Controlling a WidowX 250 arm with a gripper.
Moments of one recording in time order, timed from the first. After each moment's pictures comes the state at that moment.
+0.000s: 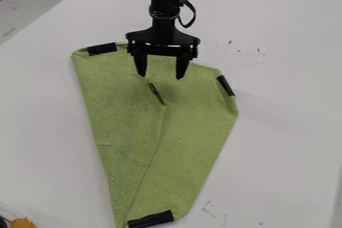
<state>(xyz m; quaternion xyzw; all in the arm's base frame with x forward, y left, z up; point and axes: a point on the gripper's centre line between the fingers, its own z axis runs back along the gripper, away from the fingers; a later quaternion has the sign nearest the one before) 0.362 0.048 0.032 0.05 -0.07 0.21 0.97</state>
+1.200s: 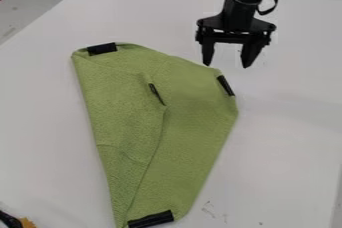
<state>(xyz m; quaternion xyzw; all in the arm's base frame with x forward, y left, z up) 0.397 -0.049 0.059 0.06 -0.10 0.25 0.96</state>
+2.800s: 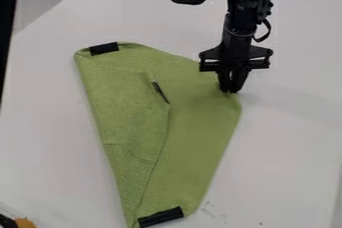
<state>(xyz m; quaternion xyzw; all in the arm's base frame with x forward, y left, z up) 0.405 -0.055 0.008 0.00 -0.08 0.26 0.96</state>
